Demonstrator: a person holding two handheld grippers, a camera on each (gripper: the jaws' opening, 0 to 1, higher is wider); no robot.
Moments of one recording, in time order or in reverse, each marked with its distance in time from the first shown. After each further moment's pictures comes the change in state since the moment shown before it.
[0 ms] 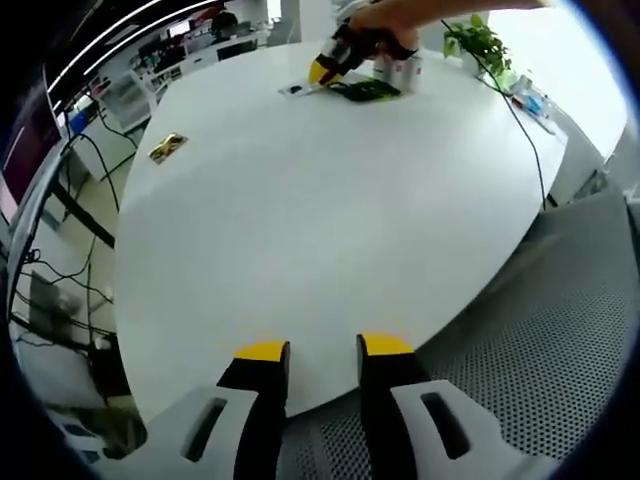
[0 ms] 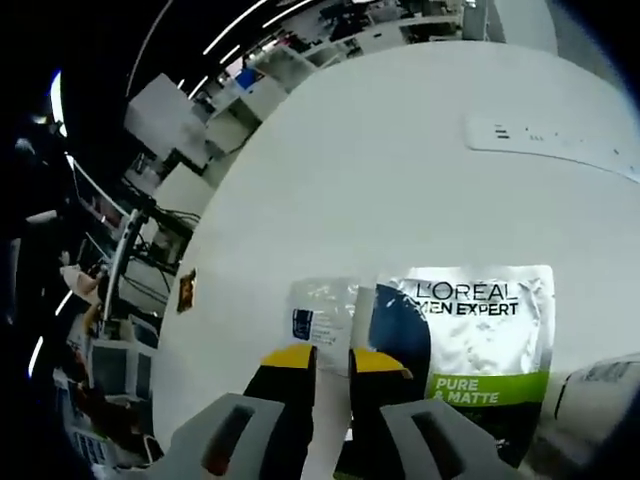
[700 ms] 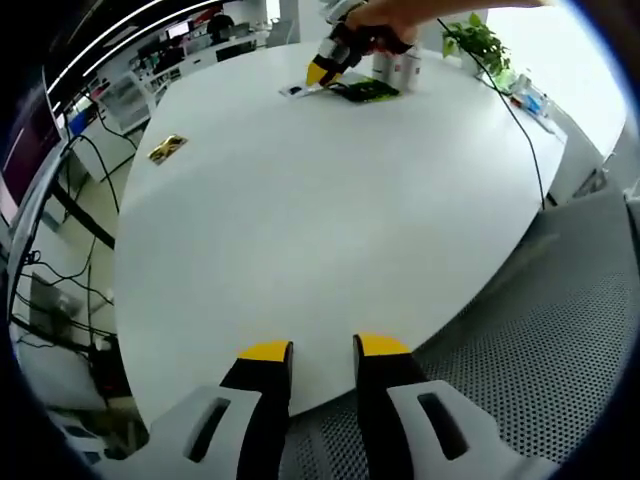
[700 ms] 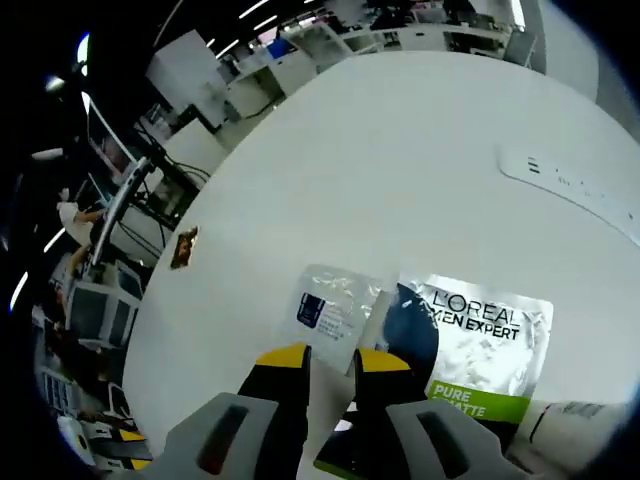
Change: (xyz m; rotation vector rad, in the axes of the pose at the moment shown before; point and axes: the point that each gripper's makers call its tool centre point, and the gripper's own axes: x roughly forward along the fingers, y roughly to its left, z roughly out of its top) left arm -0.001 0.000 0.000 0.006 0.003 -0.001; right arm 0.000 0.005 -0.005 -0.291 0.101 -0.052
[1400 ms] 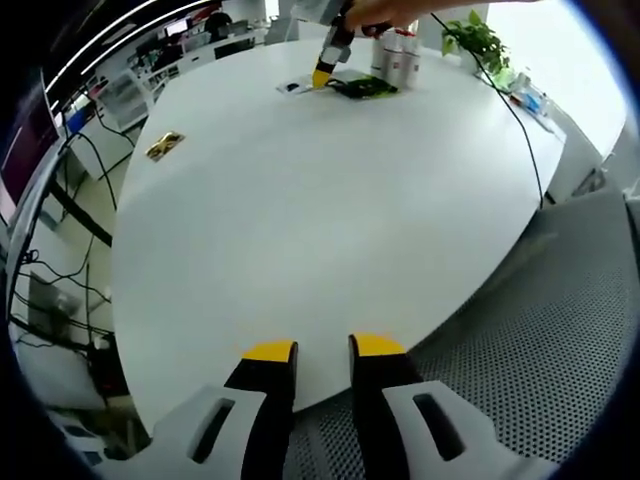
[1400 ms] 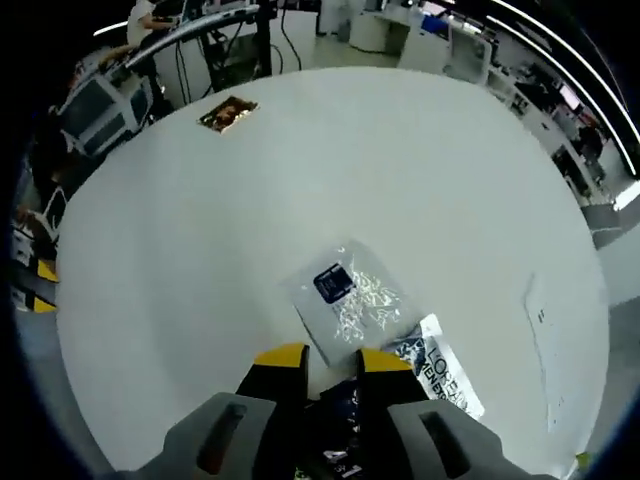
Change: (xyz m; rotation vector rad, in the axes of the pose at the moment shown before) left arm 0.001 -0.001 -0.003 0.000 0.013 -0.009; right arm 0.005 -0.004 -0.006 -0.713 0.209 -0.152
